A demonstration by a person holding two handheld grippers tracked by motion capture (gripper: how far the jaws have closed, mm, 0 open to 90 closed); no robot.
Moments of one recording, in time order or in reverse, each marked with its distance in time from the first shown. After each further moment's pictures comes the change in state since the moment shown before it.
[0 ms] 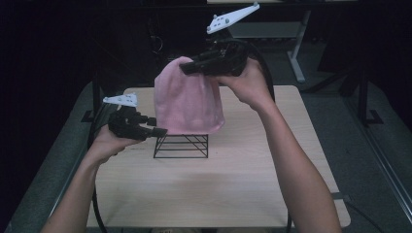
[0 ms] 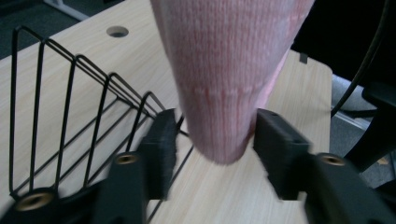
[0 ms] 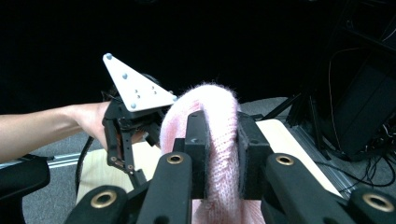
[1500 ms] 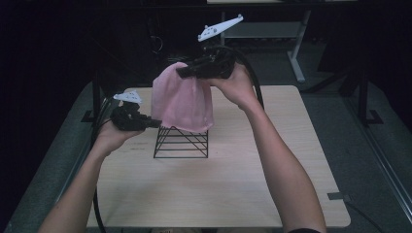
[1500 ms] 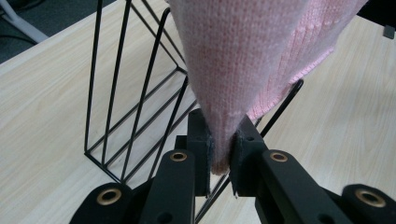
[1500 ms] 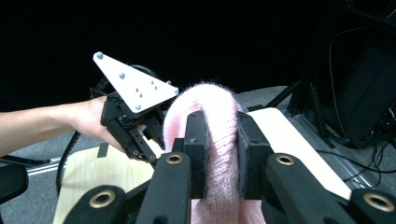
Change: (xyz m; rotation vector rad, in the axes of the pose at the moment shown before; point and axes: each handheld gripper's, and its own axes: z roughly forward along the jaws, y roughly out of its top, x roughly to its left) left arm 0.036 -0.014 0.013 0.109 0.180 -0.031; right arm -0.029 -0.024 0.040 0.030 -0.005 0.062
